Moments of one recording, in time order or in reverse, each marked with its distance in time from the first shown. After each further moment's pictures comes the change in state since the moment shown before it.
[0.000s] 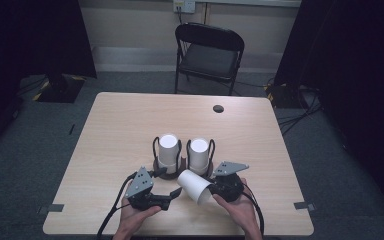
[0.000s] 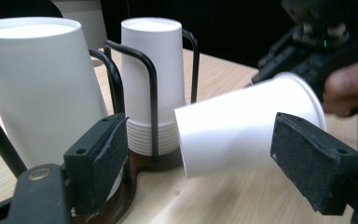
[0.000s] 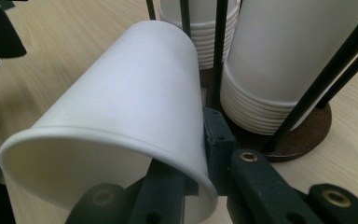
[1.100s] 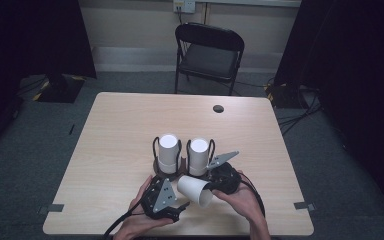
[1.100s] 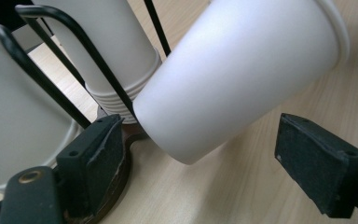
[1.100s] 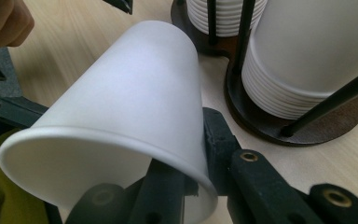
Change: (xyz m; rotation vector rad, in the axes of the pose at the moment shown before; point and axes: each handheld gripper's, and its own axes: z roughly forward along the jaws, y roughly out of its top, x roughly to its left) left arm -0.031 -0.005 0.026 0.257 0.004 0.339; right arm -0.010 0.024 0.004 0.221 0.117 -0.037
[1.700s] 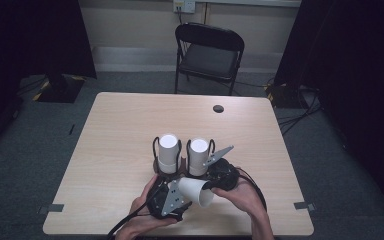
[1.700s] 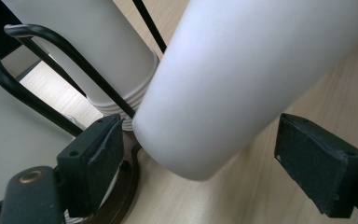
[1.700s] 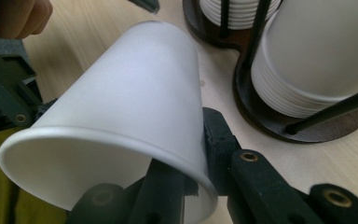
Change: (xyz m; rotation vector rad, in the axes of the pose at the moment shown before) left arm -0.006 0.008 0.009 0.034 0.037 0.098; right arm 0.001 0.016 -0.004 0.097 0.038 -0.035
